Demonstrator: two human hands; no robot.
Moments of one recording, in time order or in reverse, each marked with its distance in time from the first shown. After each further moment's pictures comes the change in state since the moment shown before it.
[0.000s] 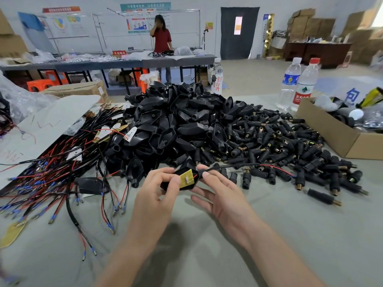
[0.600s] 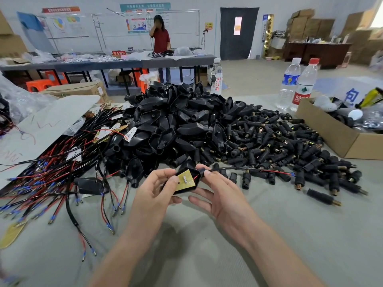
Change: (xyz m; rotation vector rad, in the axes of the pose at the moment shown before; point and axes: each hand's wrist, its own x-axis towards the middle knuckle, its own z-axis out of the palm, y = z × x) left_hand 0.002 0.004 -0.002 -0.430 -0.084 -0.274; right_hand 0.000 -0.001 0.001 0.025 -0.016 -0.006
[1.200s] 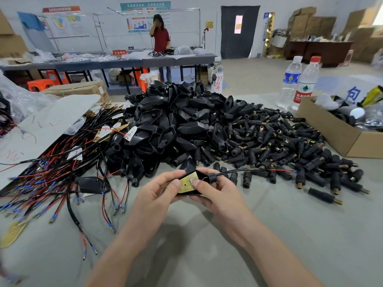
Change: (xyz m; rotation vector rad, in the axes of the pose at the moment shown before) left_hand 0.000 -0.003 -0.006 -0.067 -0.176 -0.008; right_hand 0.000 0.008 0.001 -0.075 0.079 -0.089
